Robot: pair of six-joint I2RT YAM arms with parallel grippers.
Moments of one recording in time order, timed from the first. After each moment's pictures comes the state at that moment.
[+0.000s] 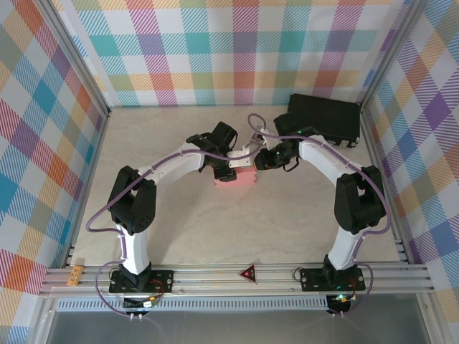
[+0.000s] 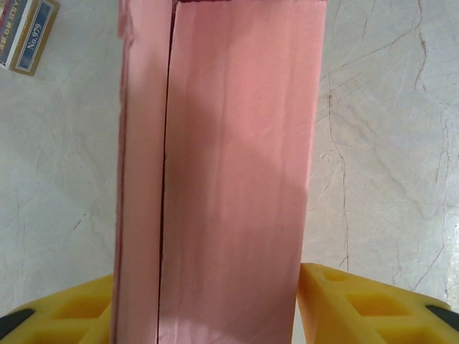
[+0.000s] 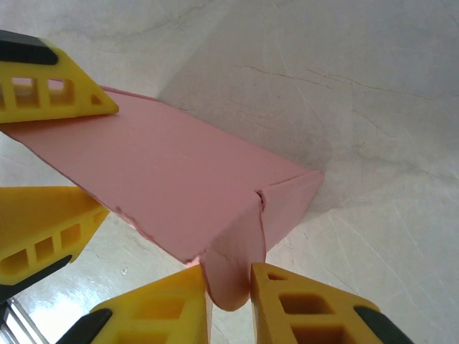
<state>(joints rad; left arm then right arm) -0.63 1.91 1.55 -0.73 0.09 0.82 0.39 1.80 1.42 -0.78 -0.47 0.06</state>
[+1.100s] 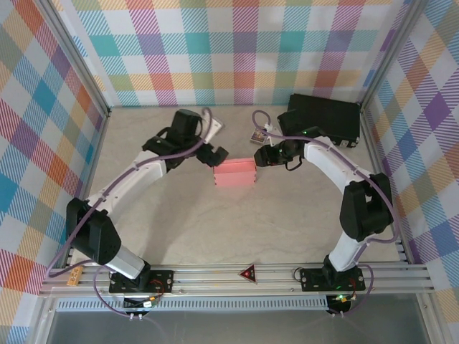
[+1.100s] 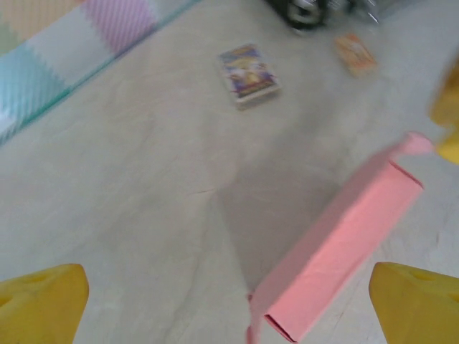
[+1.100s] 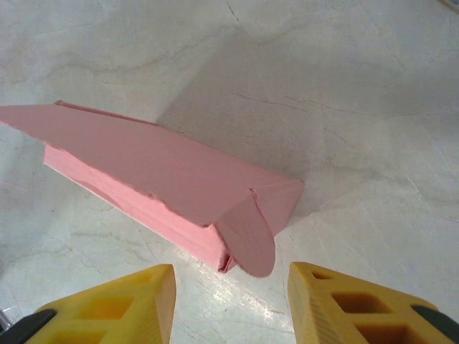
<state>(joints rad) -0.47 1.52 1.37 -0.53 0.08 0.18 0.39 1.71 1.40 -0.76 -0.41 0.10</state>
